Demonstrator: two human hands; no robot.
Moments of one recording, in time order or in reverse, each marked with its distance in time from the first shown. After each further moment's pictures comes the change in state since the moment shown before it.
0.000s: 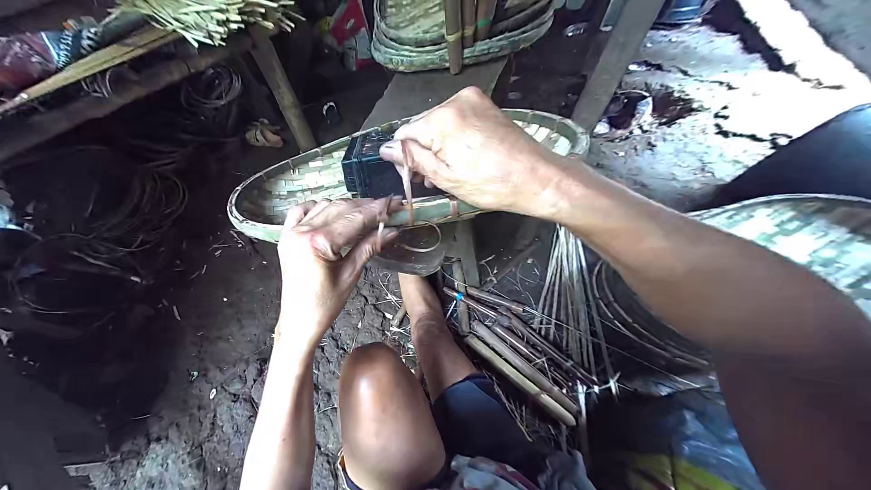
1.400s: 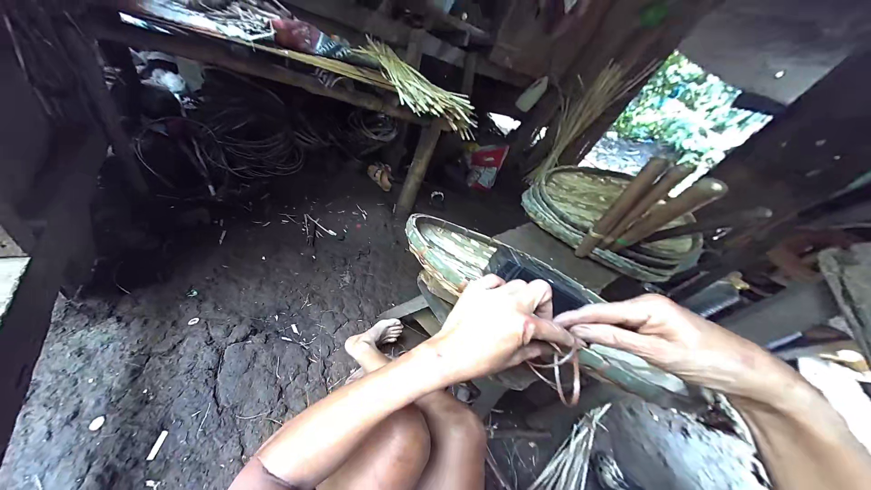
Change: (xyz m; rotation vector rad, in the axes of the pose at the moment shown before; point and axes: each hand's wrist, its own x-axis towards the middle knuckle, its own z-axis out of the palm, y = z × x) left_hand 0.005 -0.002 0.027 -0.011 0.177 0.081; right_hand 0.049 0.093 0.014 0.362 -0.311 -0.424
